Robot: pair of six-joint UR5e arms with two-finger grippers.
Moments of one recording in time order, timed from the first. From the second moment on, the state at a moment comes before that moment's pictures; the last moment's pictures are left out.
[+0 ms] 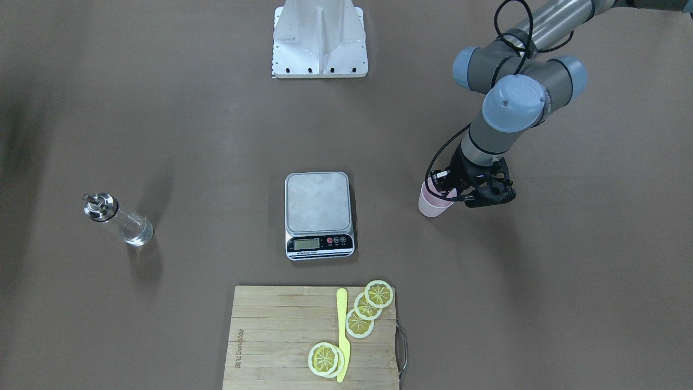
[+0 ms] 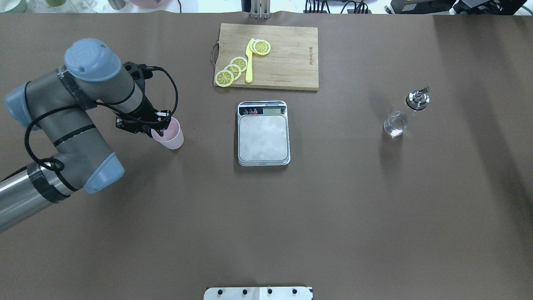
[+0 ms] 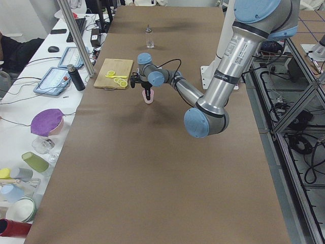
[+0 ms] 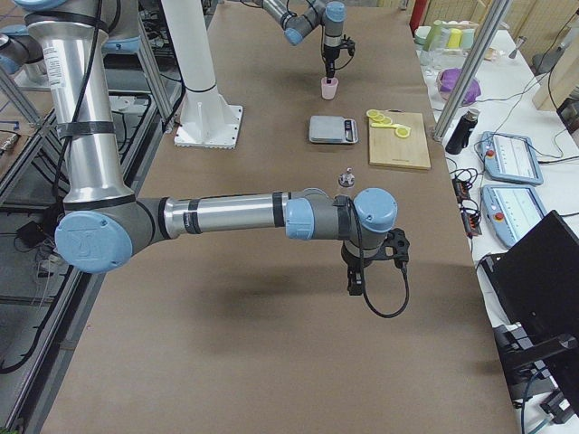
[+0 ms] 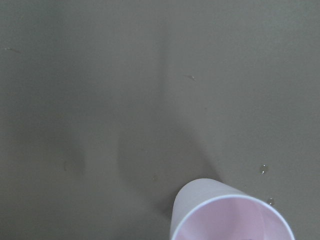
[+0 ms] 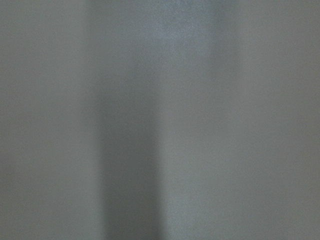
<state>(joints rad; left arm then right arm) -0.77 -2.05 -1.63 -1.70 -2.09 -1.14 1.56 -1.45 1.57 -1.66 2.41 0.00</state>
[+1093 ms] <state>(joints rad) -0.78 -2.36 -1.64 -1.52 -2.16 -1.50 1.54 -1.37 1.71 -1.65 2.48 0.03</state>
